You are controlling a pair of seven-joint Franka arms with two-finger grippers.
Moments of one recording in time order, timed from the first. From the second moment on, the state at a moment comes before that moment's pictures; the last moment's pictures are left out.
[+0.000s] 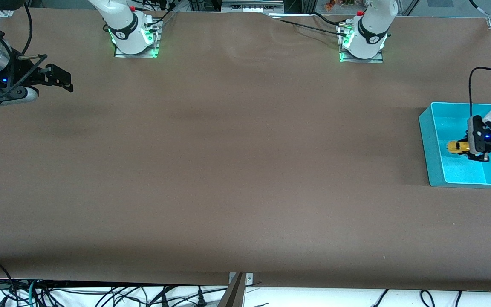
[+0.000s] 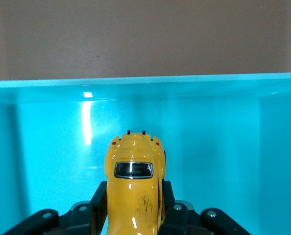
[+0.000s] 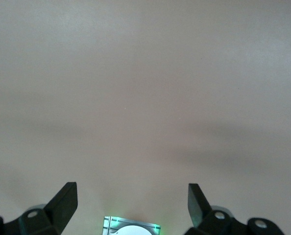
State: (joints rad) left arm 0.38 0.43 0.12 -1.99 -0.01 2.33 2.13; right arm -0.10 -0.09 0.13 -1.79 0.03 1.57 -0.13
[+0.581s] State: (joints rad) left arm 0.38 0.43 0.13 -2.16 -0.05 2.55 2.16; right arm -0.10 -0.09 0.13 -1.79 0.03 1.57 -0.13
